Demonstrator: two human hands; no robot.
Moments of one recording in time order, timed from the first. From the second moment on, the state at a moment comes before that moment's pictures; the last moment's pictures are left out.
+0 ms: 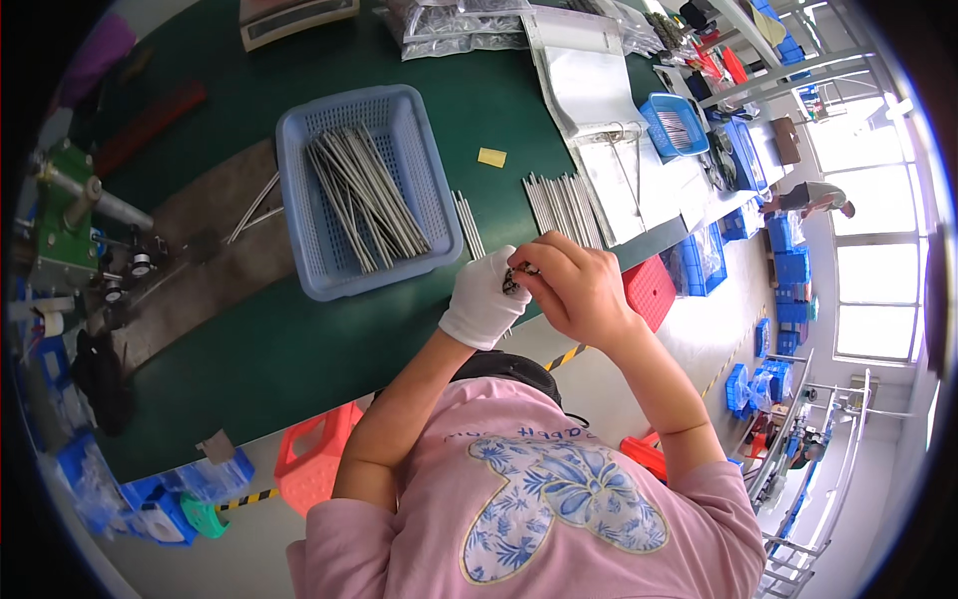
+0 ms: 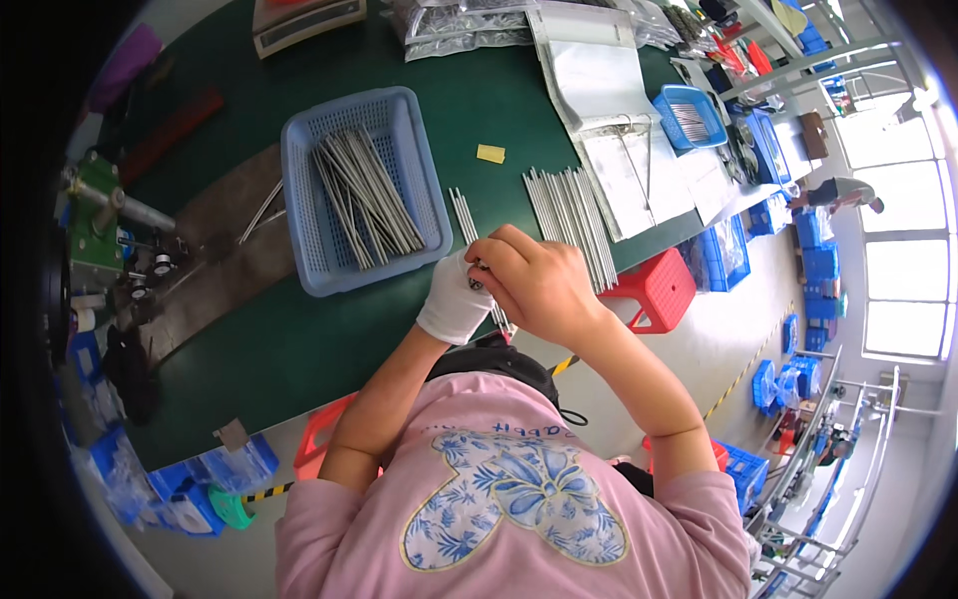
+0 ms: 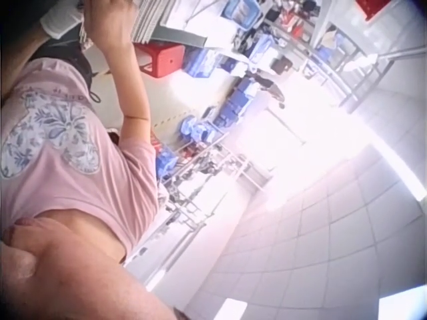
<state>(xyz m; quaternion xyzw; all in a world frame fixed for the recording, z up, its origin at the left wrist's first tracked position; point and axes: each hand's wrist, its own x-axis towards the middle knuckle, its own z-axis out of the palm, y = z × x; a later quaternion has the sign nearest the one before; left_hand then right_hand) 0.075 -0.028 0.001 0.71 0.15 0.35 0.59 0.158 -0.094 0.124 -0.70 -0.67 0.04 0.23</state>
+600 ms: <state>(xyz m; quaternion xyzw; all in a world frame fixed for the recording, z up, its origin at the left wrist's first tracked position) 0.070 -0.035 0.007 0.73 0.14 0.35 0.57 0.148 -0.109 0.124 -0.72 -0.64 0.08 0.26</state>
